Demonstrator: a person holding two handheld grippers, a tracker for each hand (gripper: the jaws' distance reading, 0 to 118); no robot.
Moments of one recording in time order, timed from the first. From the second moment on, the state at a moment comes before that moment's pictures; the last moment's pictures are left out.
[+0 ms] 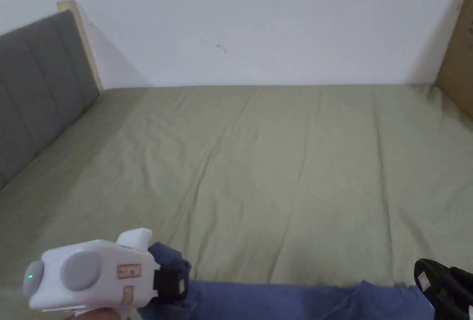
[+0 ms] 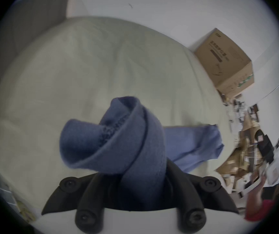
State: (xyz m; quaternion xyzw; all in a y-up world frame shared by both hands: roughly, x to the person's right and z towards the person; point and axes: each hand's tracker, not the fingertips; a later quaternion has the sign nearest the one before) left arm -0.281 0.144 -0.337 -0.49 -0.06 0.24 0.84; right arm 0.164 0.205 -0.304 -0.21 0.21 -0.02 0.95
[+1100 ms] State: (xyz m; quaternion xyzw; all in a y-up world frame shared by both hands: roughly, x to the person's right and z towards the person) left arm -0.148 0.073 -0.376 -0.51 -0.22 0.20 0.81; right arm 0.193 0.198 -0.309 -0.23 0.18 -0.05 0.96
